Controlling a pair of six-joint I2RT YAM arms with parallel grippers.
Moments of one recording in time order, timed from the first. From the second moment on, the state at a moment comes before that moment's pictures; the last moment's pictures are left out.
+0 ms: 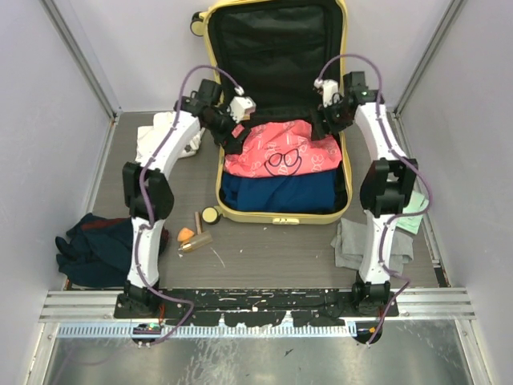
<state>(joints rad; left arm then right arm) -0.37 2.28 2.27 -0.96 0.41 0.55 0.06 2.23 2.17 -0.94 -0.36 -0.41</state>
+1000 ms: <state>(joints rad) 0.12 1.70 1.61 -0.99 0.46 0.57 0.08 1.72 1.67 -0.72 -0.66 -0.05</state>
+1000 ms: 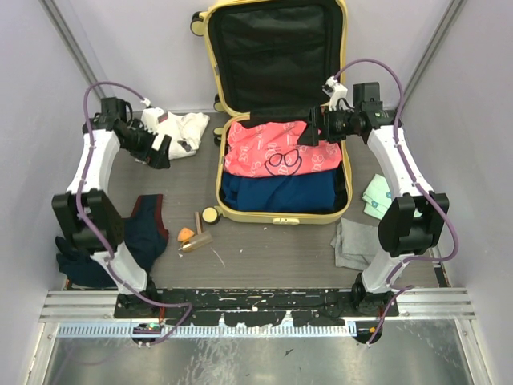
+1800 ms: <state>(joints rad) 0.09 2.39 2.10 -0.84 0.40 0.59 0.08 1.72 1.67 -0.72 -0.68 -0.04</state>
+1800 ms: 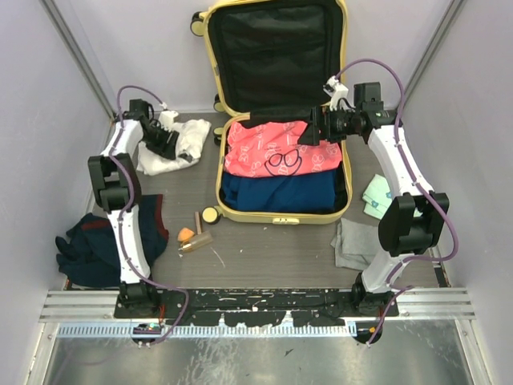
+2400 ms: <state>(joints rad) 0.14 1.96 1.80 -0.98 0.51 0.54 0.07 1.78 1.72 -0.75 -0.72 -0.07</state>
